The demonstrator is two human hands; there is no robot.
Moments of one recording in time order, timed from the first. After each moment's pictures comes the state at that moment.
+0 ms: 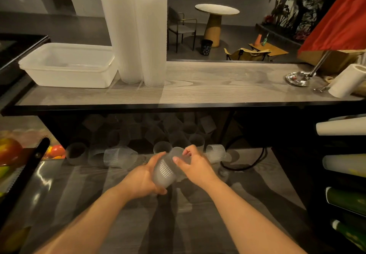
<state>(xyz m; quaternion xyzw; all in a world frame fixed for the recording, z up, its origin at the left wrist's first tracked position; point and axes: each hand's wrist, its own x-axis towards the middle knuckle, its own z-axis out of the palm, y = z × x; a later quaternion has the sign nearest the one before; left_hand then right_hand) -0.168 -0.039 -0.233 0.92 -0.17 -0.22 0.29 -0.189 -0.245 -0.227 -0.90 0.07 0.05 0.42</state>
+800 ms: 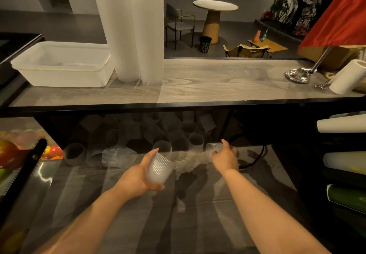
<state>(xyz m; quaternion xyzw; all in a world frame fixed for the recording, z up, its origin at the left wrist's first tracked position) -0.162 -0.029 -0.246 0.91 -0.12 -0.20 0.33 -0.162 -0.323 -0.259 -0.89 0.32 0.01 0.32</state>
